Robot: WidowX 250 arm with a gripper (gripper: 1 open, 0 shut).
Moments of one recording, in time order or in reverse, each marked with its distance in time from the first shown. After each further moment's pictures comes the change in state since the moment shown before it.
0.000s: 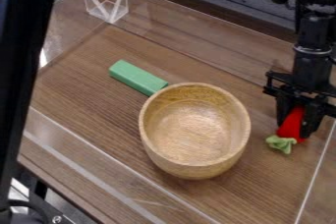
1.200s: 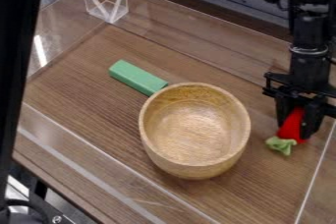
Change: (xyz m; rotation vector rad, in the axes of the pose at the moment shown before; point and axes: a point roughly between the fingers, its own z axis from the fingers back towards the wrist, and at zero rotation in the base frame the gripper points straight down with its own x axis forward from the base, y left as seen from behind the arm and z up) arm -0.011 -0.002 0.009 -0.053 0.025 -0.026
